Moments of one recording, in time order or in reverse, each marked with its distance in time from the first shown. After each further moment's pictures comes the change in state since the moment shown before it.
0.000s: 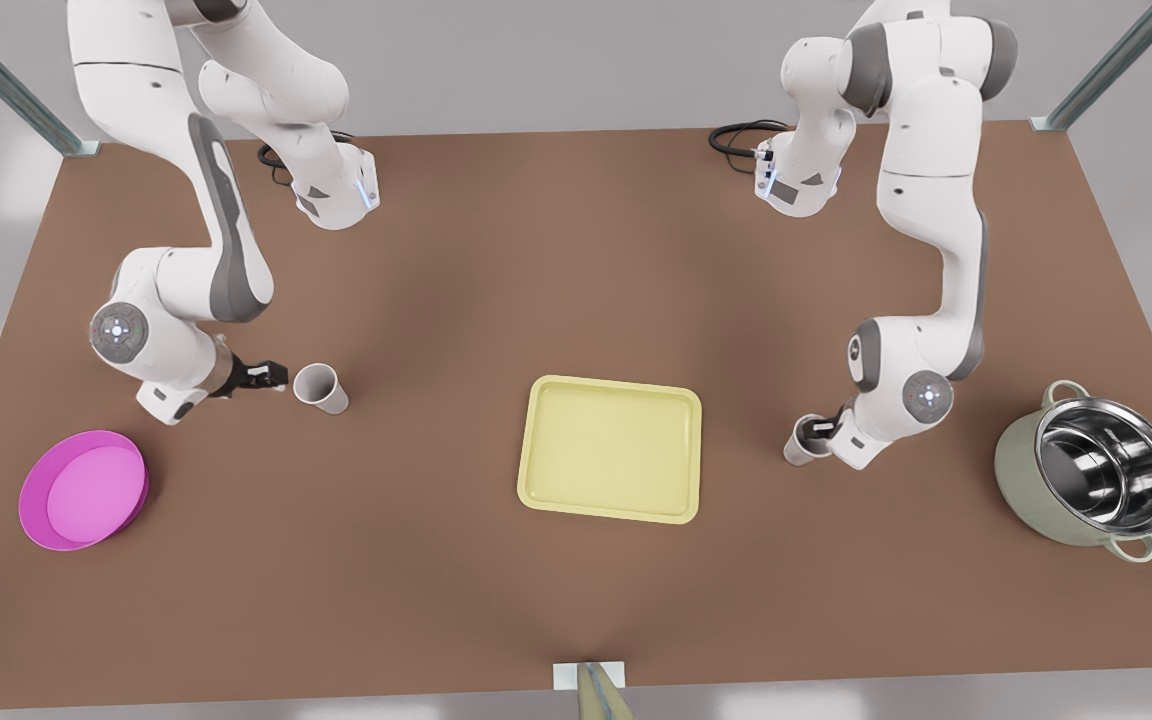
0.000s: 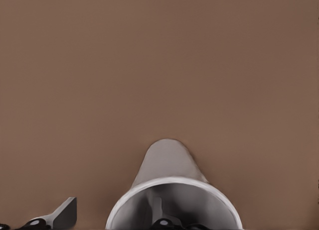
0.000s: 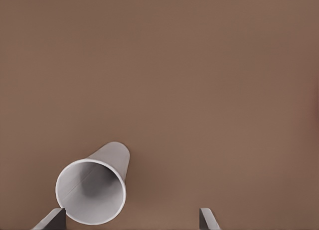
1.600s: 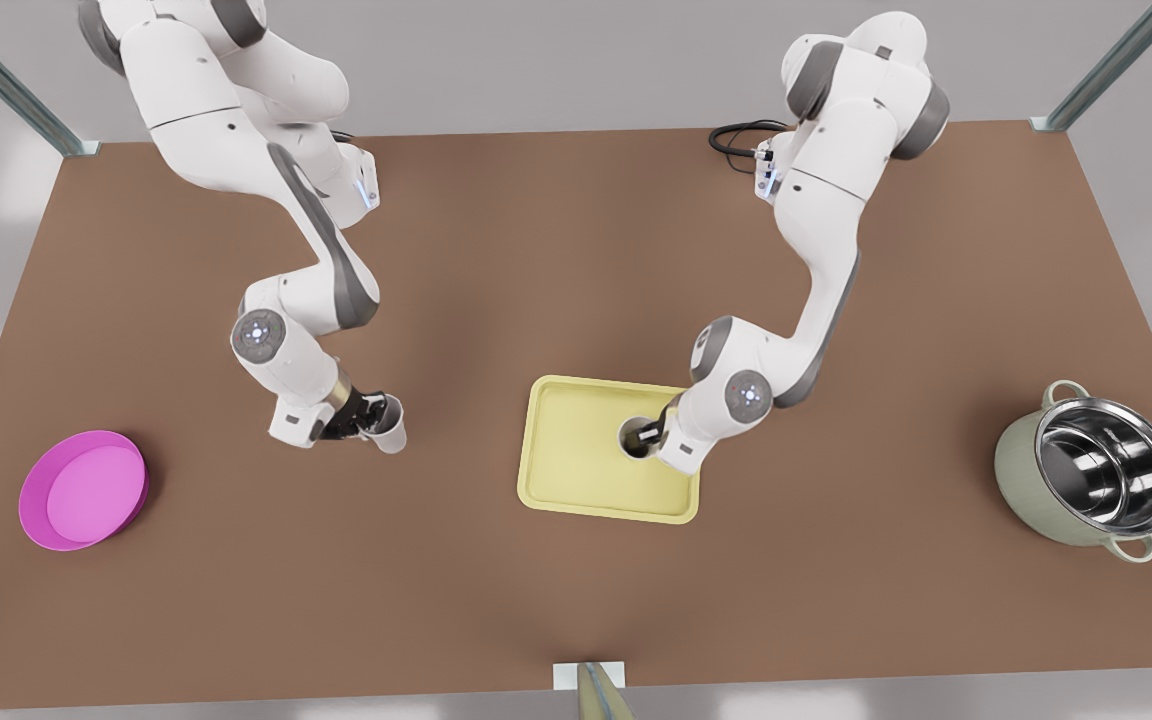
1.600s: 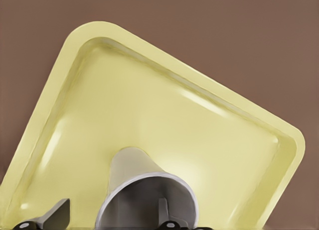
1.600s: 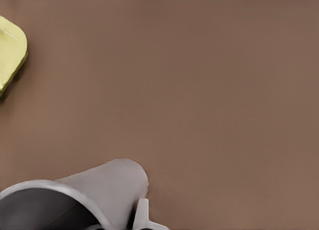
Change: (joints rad) left arm -0.096 0.171 -0.357 0.344 -0.098 -0.029 -0.609; right arm 0.050 0.189 0.262 0.086 0.011 0.355 -0.034
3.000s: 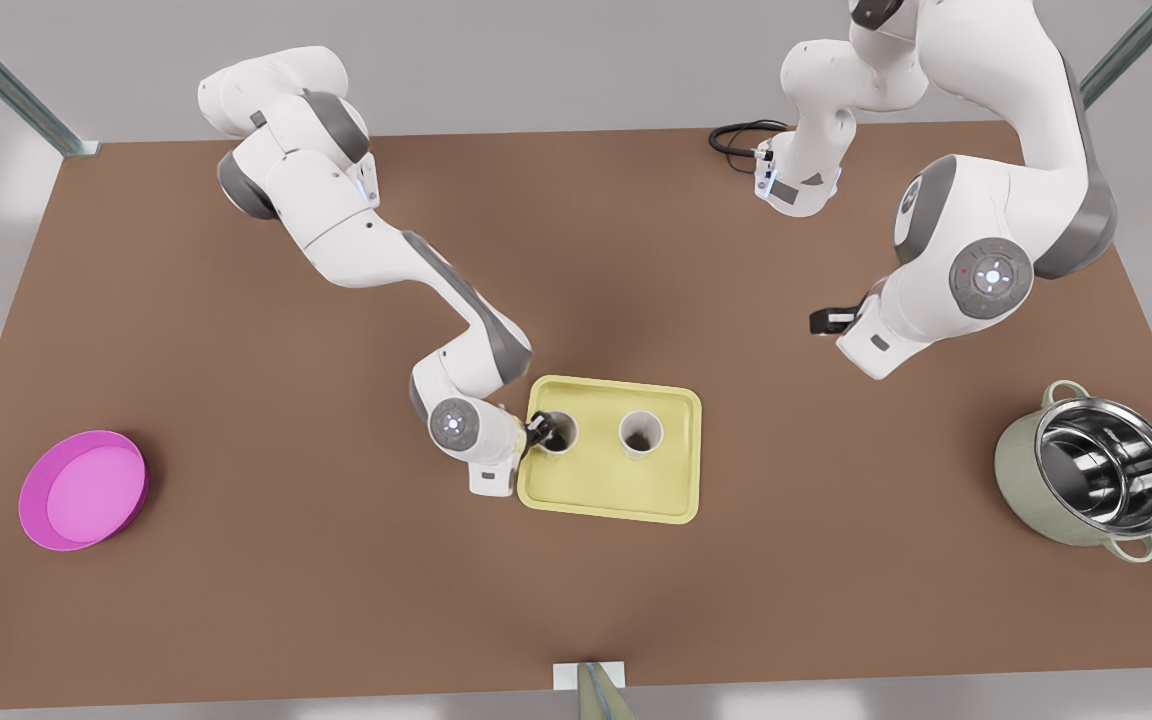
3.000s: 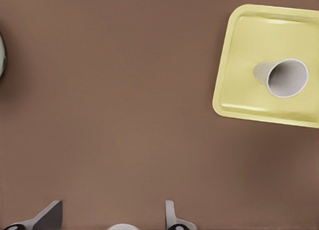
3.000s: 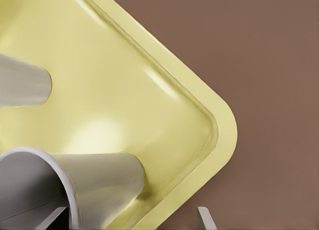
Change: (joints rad) left arm 0.196 -0.426 0.066 0.196 0.276 -0.948 0.413; right arm 0.392 0.587 -0.058 0.769 0.093 -0.315 0.016
